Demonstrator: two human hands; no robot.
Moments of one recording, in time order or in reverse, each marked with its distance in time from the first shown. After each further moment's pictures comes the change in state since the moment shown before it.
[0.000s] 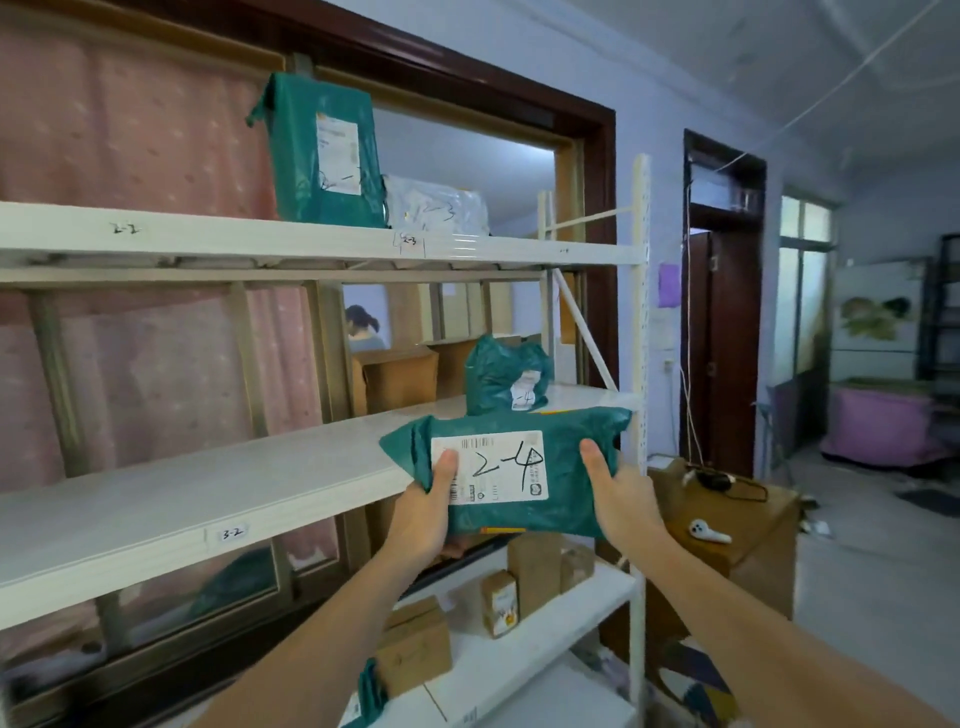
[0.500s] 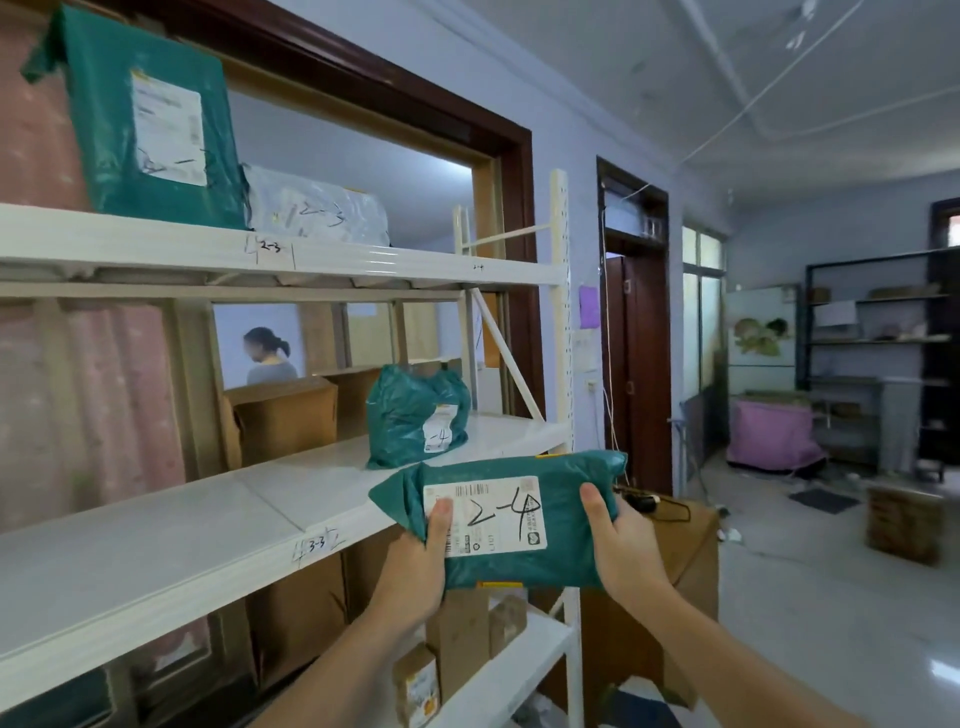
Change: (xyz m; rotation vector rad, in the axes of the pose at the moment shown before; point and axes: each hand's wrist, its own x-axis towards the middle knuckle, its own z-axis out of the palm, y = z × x) left_hand 0.121 -0.038 0.130 0.182 -0.215 0.171; right_hand 0.105 0.072 -0.076 -0.072 0.181 0.054
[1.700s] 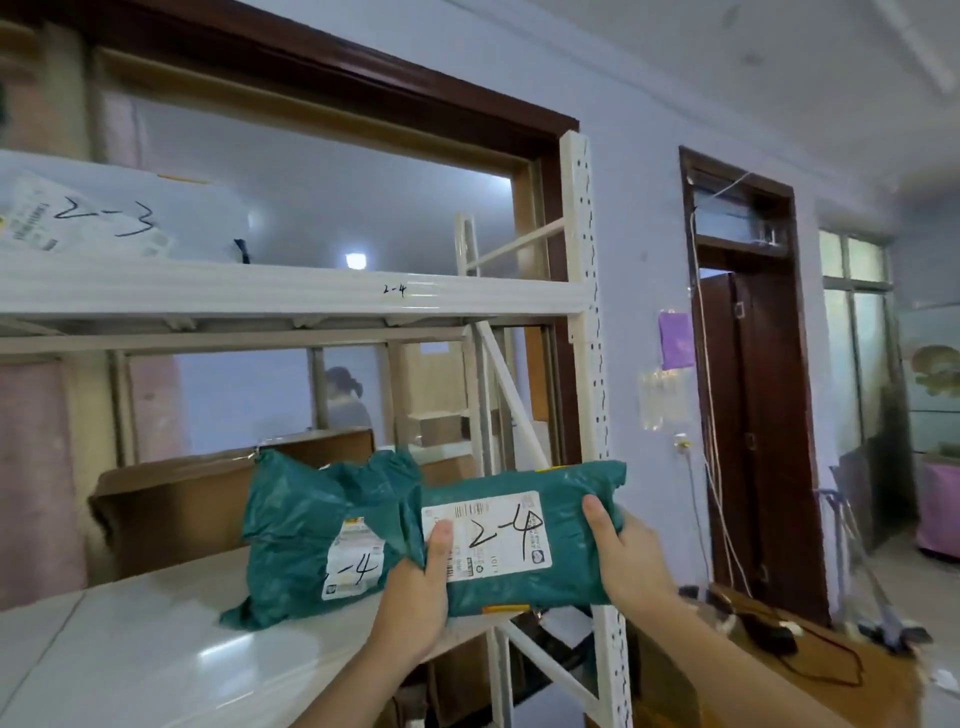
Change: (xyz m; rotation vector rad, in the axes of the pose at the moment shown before) left_hand 0.348 -0.013 0.185 0.079 0.288 -0.017; right_hand 0.435 0.120 -0.005 0.124 -0.240 -0.140
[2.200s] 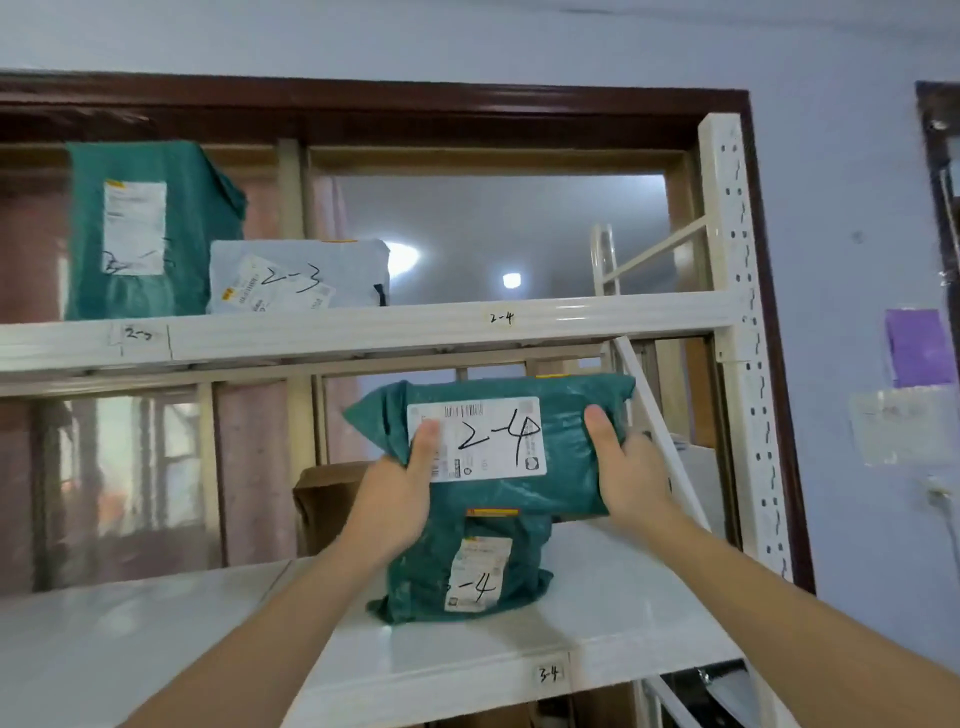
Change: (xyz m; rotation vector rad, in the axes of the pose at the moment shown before) left_hand 0.003 0.115 -0.112 0.257 0.385 0.130; right_hand 0.076 -0.105 0.085 0.225 -0.275 -0.207
